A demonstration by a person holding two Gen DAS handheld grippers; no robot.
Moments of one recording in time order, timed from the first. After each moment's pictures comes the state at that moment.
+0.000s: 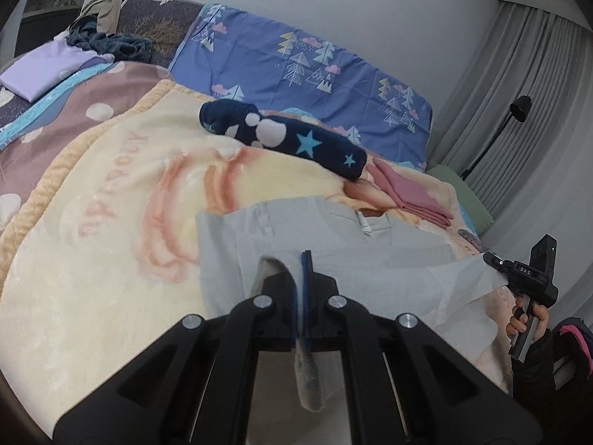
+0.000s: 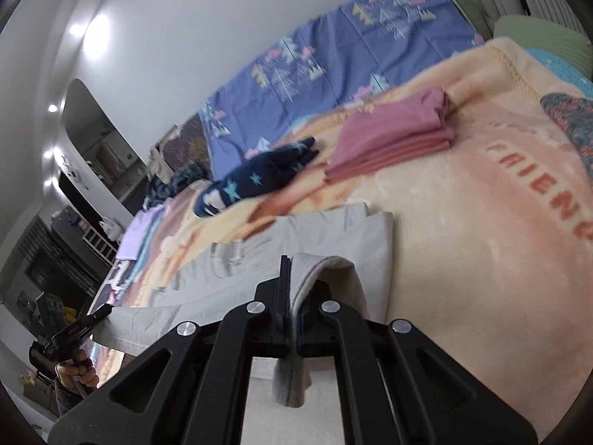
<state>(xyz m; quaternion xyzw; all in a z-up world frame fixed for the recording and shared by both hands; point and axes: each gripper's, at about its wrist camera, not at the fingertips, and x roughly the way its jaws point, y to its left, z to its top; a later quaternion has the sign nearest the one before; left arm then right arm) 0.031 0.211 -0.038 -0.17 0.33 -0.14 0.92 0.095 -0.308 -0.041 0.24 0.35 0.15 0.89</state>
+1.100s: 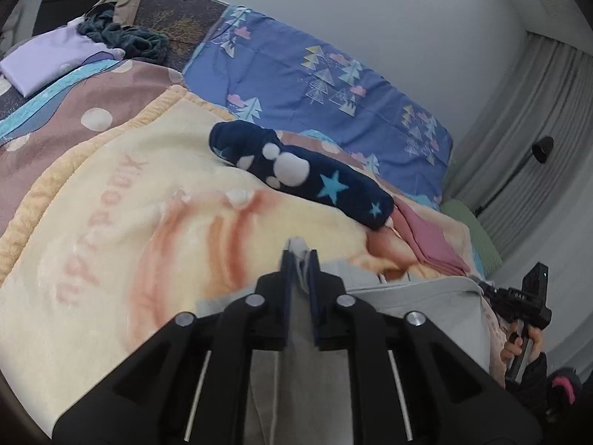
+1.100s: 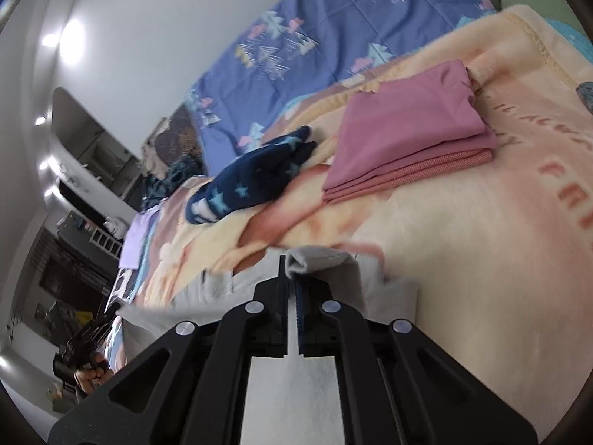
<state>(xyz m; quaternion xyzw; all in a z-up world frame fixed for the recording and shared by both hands) 0.120 0.230 -0.025 -0.22 0.31 -0.09 0.92 0.195 -0.312 -0.029 0.28 0.41 0.13 0.86</state>
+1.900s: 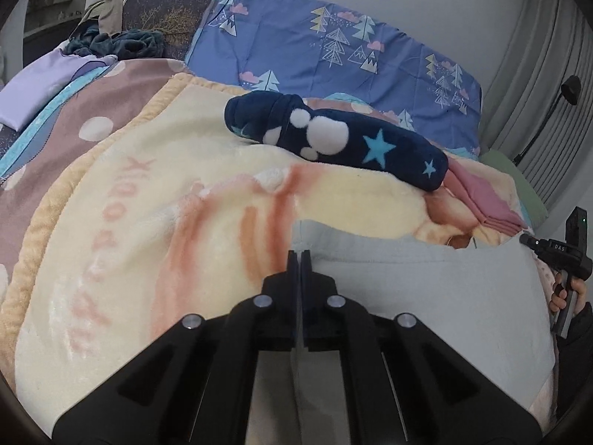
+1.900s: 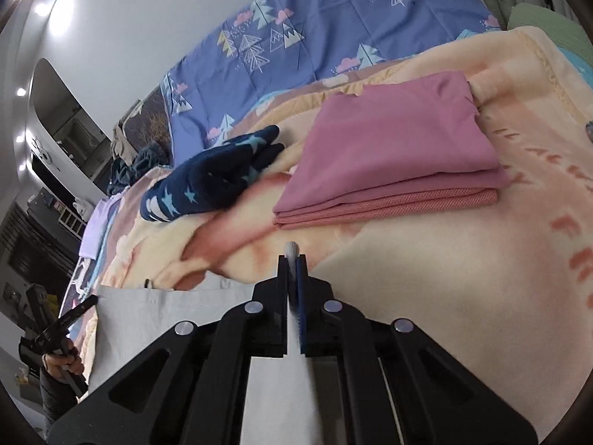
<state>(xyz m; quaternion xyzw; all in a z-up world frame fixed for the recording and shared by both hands) 0.159 0.221 -0.063 -0.11 0.37 -0.07 0.92 0.234 -0.319 -0.061 0.21 0.42 0.13 0.87</state>
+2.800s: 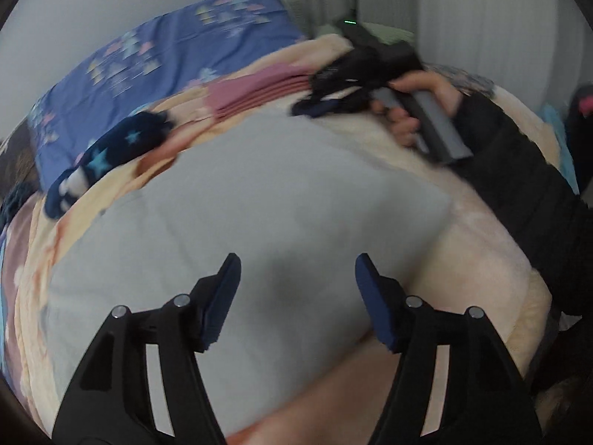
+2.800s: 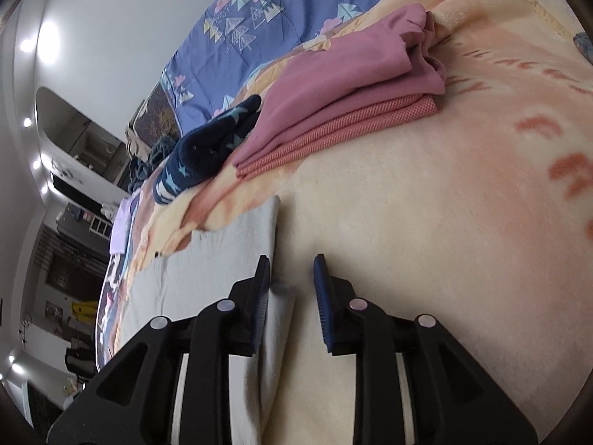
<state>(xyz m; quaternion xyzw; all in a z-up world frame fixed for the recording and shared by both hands) -0.029 -0.126 -0.055 0.21 0.35 -0.30 0.86 0.195 -0.375 -0.093 0.28 0.46 0.19 0.82</state>
